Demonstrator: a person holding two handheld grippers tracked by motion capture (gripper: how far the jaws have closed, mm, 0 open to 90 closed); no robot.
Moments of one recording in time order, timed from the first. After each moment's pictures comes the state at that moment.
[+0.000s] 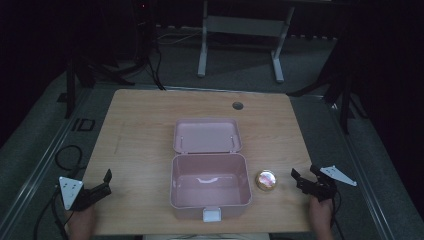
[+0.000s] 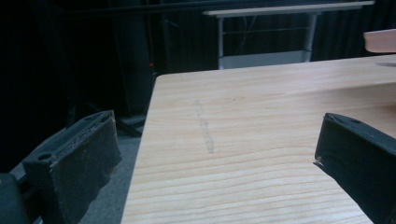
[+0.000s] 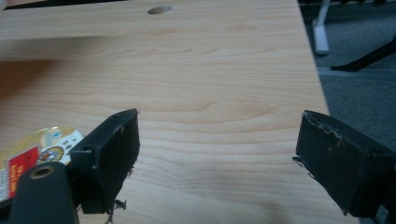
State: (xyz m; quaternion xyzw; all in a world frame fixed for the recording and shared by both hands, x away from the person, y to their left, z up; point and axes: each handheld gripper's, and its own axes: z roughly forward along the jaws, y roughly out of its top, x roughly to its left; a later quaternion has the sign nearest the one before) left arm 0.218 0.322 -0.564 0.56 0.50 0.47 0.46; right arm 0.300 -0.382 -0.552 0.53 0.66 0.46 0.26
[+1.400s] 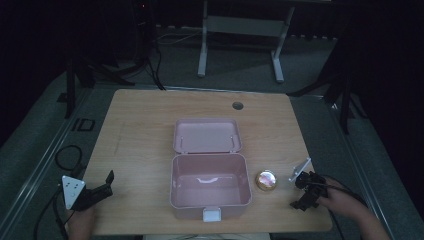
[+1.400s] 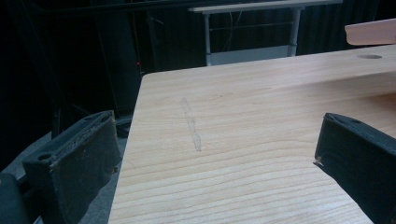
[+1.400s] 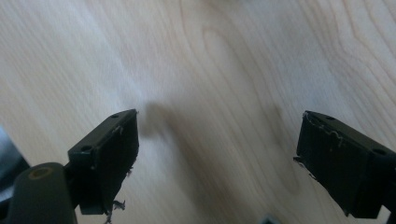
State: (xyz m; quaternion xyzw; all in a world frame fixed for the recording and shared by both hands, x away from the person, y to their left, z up) left arm 0.220 0.321 -0.564 0.59 0.49 0.45 0.46; right arm 0.317 -0.336 -0.513 0.25 0.97 0.07 0.02
